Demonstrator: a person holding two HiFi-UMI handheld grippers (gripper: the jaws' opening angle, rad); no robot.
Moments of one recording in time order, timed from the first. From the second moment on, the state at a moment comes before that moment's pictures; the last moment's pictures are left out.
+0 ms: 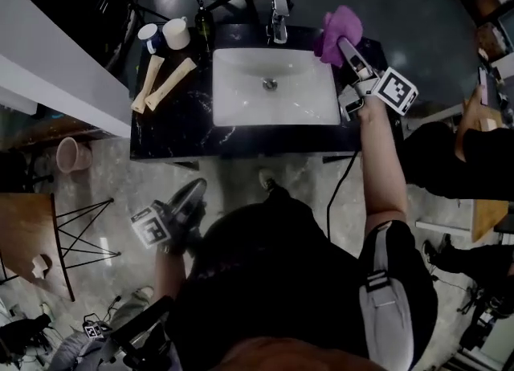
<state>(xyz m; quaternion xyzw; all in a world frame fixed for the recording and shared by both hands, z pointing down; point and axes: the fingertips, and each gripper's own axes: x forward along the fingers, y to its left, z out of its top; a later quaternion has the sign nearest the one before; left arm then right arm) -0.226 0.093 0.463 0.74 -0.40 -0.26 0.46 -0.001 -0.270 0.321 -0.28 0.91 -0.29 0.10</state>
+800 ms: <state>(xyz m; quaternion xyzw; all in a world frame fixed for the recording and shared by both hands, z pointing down) -0.181 -0.007 0.484 0.64 -0.54 -0.30 0.46 -0.116 -0.495 0.489 -0.17 0.86 -0.48 -0.01</state>
